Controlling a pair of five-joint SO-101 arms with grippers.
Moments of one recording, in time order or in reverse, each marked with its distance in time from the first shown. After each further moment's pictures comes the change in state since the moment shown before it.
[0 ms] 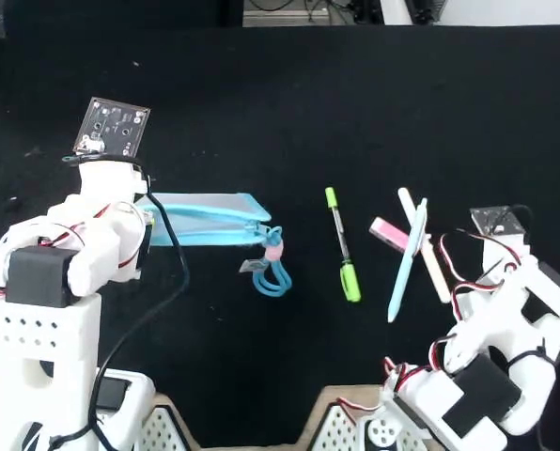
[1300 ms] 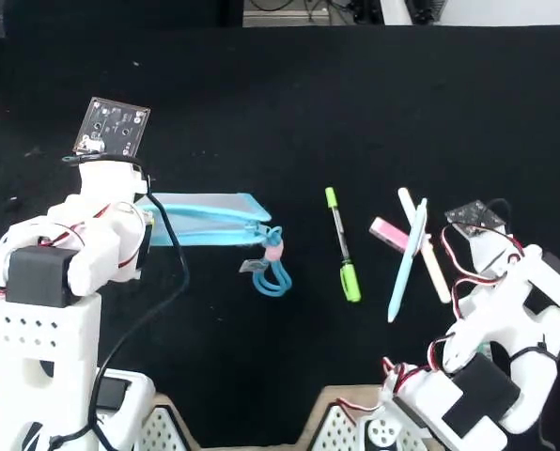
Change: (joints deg) left arm 0.0 0.0 0.0 0.0 0.0; right arm -1.3 0.0 -4.0 5.9 16.5
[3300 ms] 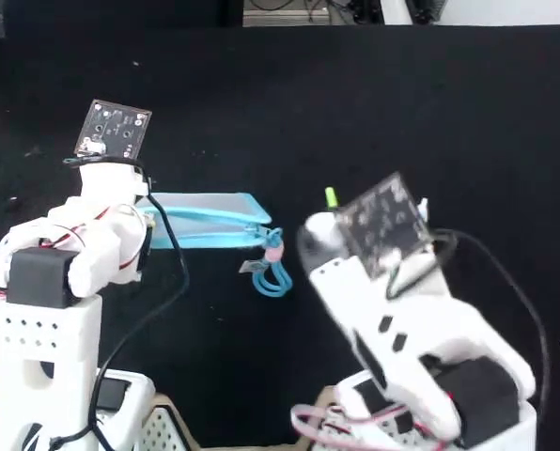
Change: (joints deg) left arm 0.1 0.0 1.0 0.0 0.0; right arm -70.8 -58.0 -19.0 21.8 -57.5
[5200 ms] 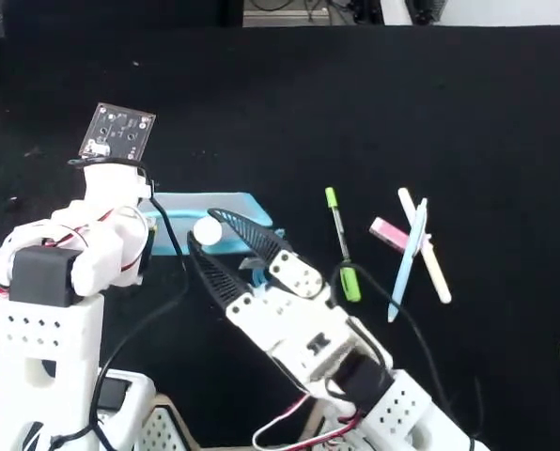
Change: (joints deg) left arm 0.4 0.0 0.1 1.7 0.0; right arm -22.9 -25.2 67.9 -92.3 6.1
